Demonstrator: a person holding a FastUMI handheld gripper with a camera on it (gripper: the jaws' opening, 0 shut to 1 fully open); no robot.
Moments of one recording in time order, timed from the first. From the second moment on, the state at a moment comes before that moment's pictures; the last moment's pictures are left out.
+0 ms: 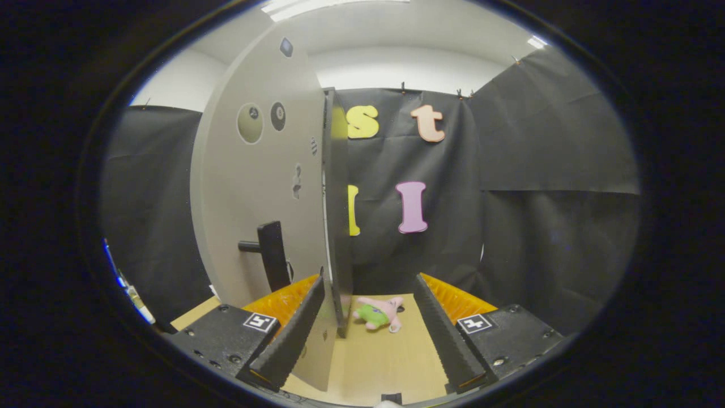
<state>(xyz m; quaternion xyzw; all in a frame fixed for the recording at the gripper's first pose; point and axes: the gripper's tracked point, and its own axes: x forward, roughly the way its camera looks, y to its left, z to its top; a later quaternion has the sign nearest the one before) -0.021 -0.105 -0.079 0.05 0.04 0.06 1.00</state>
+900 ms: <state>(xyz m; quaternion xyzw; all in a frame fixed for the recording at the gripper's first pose) -0.010 -0.042 -0.051 0.01 0.04 0.08 1.00</state>
